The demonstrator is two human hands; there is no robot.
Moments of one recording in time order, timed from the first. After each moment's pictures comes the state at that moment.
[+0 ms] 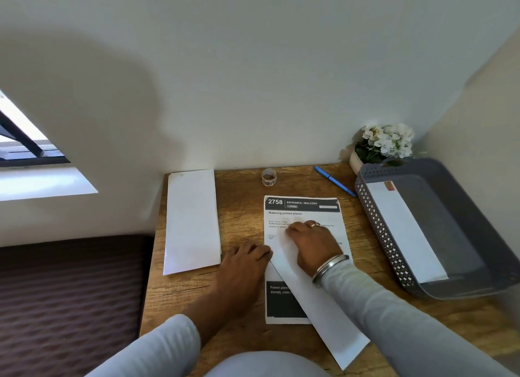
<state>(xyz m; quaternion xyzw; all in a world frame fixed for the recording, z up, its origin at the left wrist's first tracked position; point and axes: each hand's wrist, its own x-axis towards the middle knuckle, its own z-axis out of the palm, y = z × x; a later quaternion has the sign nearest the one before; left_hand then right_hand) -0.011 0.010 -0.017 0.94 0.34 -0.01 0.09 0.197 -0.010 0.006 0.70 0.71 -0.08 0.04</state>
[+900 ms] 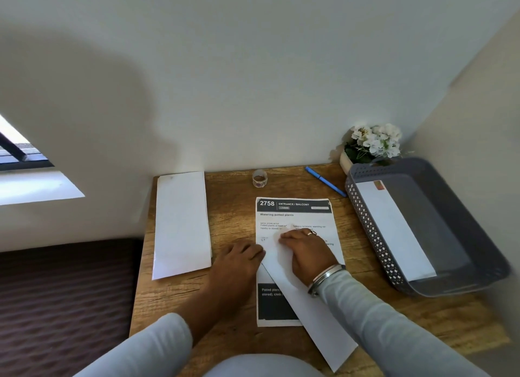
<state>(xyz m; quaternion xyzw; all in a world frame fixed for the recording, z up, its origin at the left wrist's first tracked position) -0.006 0.019 -0.027 0.94 0.32 0.01 0.07 0.203 -0.027 -0.003 0.71 0.69 -0.12 -0.05</state>
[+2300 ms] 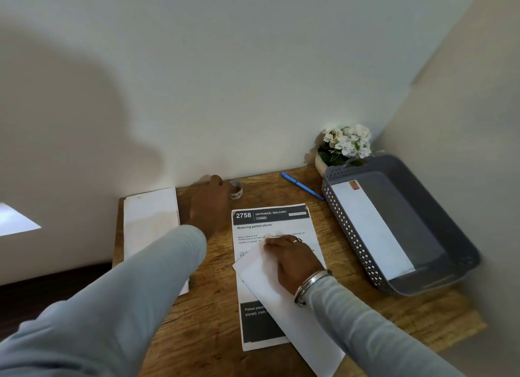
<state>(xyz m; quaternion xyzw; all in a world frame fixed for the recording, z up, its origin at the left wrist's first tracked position) 0.066 0.182 0.010 0.89 0.45 0.08 0.08 0.218 -0.021 -0.020 0.74 0.65 -0.16 -0.06</state>
